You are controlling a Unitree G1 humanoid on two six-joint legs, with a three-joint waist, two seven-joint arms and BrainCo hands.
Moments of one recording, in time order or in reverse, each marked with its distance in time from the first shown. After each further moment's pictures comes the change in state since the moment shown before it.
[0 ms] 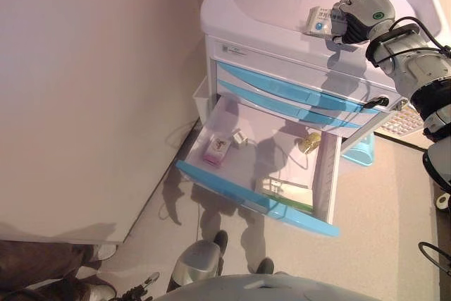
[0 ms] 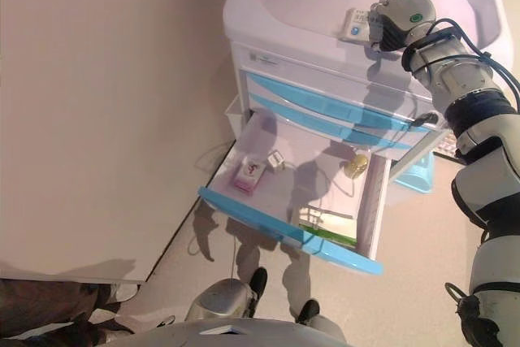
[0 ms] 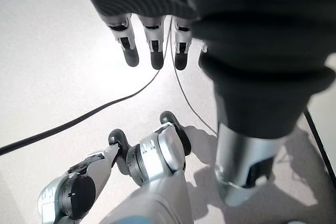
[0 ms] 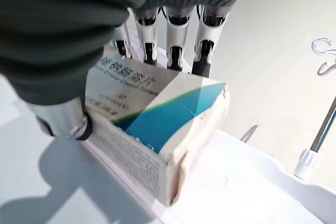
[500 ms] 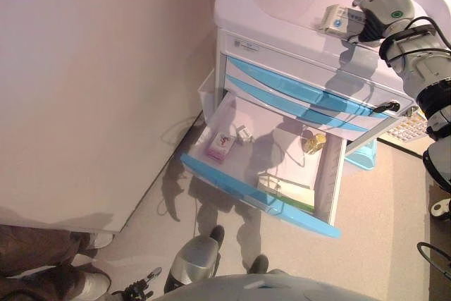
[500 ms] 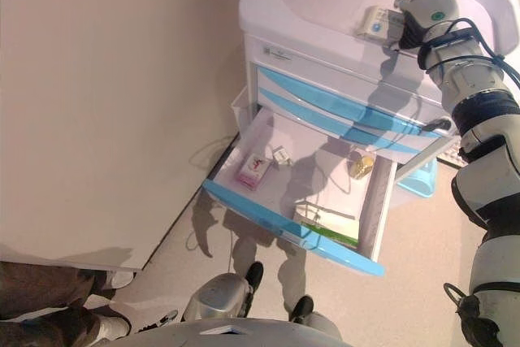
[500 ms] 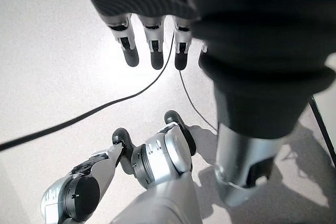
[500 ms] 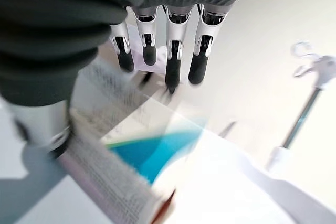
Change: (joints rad) left arm -0.012 -0.001 -0.039 -0.037 -0.024 -0.014 0.060; right arm -0.001 0.000 -0.041 0.083 0.003 0.122 0.041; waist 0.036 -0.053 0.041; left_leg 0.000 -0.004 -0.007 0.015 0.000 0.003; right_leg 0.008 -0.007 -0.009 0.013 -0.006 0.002
